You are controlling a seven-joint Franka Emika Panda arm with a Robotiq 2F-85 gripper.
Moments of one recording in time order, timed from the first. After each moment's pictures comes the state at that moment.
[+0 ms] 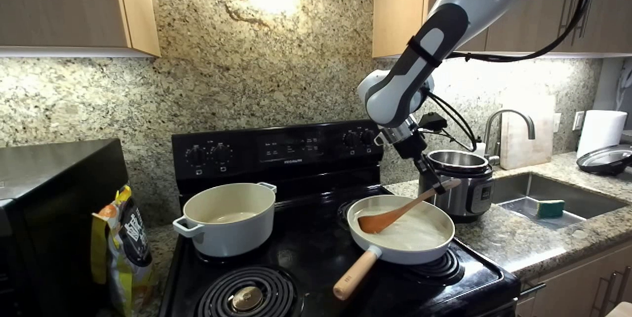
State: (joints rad) arm -0.04 0.16 -0.03 -2.20 -0.50 1.92 -0.63
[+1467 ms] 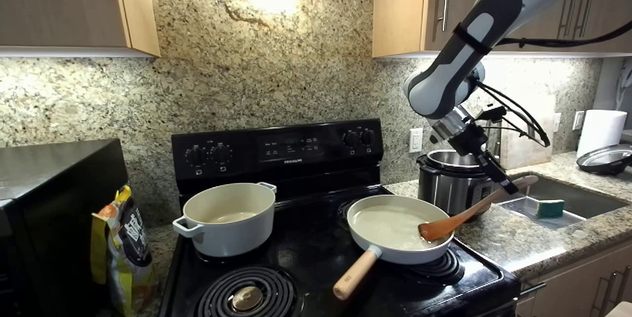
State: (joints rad) arm -0.12 0.00 -0.15 -2.34 -0.53 1.74 -0.60
